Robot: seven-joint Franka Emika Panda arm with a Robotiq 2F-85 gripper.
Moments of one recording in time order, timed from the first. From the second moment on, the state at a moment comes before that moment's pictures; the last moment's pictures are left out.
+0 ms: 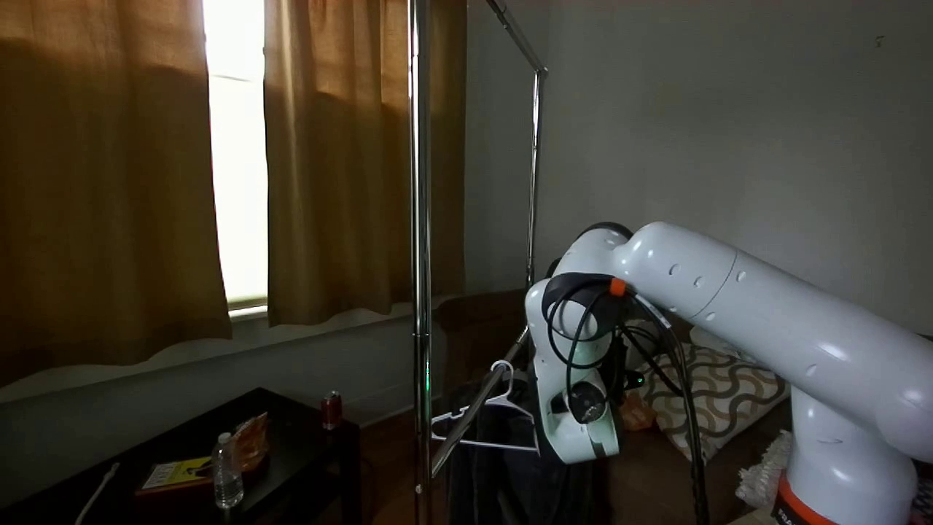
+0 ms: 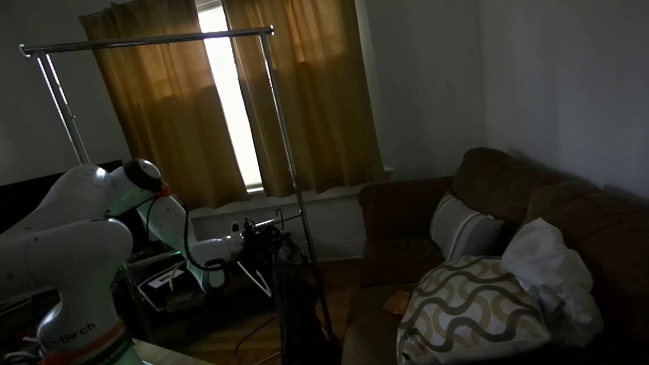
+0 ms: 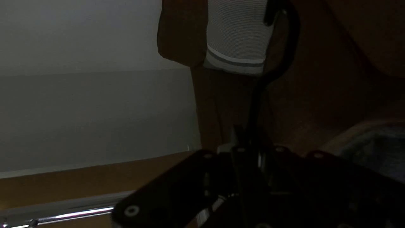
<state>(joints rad) 0.81 1.13 -0.49 -2.23 1.01 4.22 -1.17</state>
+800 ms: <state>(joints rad) 0.83 1.18 -0.46 -2.11 0.97 4.22 -1.20</state>
